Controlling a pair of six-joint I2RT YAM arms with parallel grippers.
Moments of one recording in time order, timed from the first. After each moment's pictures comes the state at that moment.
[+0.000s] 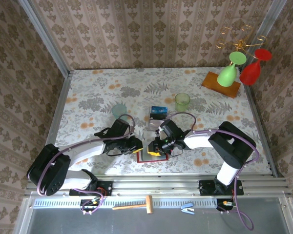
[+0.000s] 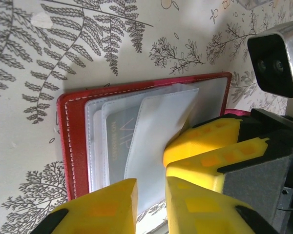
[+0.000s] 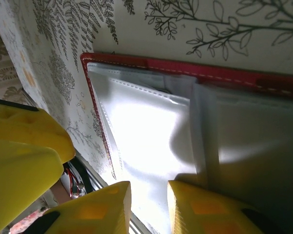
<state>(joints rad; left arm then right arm) -0.70 1.31 0.55 -0.21 0.50 -0.97 0.73 1.71 0.68 0.11 -0.63 1.00</state>
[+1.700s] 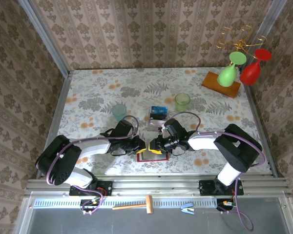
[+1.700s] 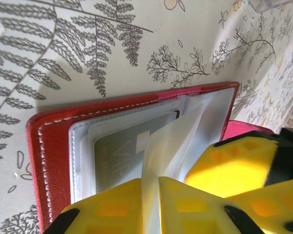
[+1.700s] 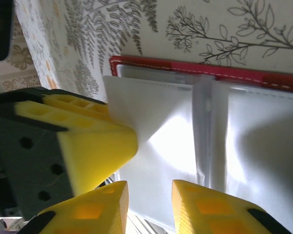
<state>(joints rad) -0.72 1.44 0.52 -0.03 0.54 -1.04 0.71 1.63 0.63 0.16 -0.63 1.03</state>
